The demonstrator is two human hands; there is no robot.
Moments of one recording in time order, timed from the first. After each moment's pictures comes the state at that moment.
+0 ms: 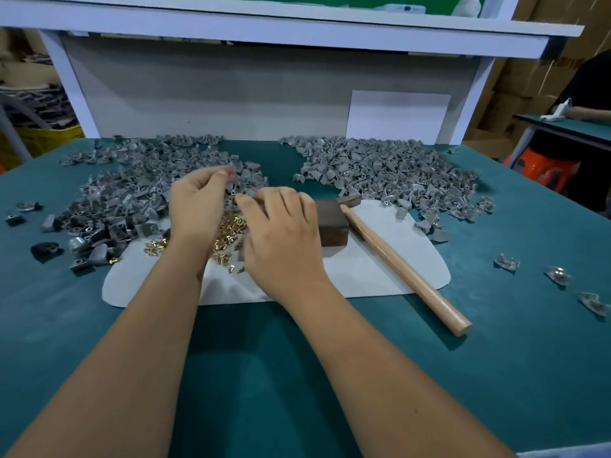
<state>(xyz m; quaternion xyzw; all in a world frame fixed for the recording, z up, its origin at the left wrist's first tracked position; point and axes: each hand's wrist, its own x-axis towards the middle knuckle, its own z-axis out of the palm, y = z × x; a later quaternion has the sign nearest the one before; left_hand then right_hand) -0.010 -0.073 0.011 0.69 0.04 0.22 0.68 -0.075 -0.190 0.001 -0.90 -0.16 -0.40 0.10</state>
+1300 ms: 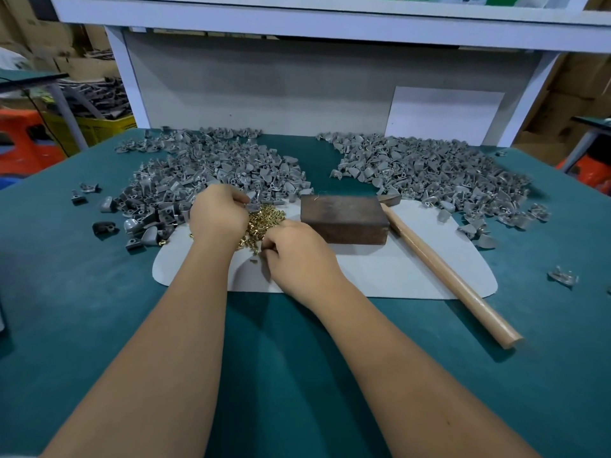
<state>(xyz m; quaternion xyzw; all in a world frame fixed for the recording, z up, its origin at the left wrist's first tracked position) -0.003 -0.033 -0.012 0.90 0.13 0.22 0.34 -0.064 -0.169 -0.016 -0.94 -0.23 -0.13 0.22</state>
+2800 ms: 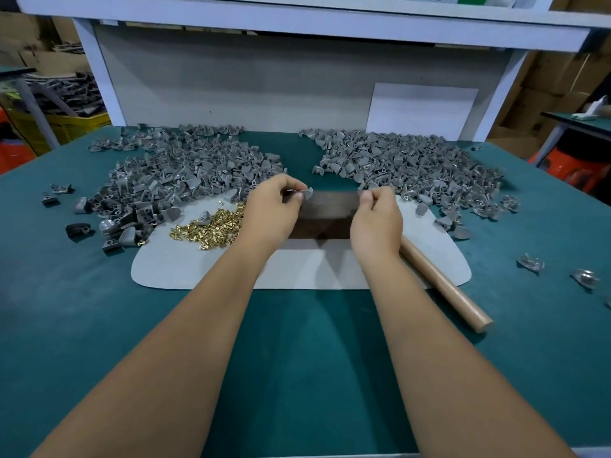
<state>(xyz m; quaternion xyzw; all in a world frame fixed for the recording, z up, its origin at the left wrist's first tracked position) -0.011 -0.112 -0.010 0.83 -0.07 0.18 0.53 -0.034 -0.257 -0.008 -0.83 0.15 -0.26 0.48</state>
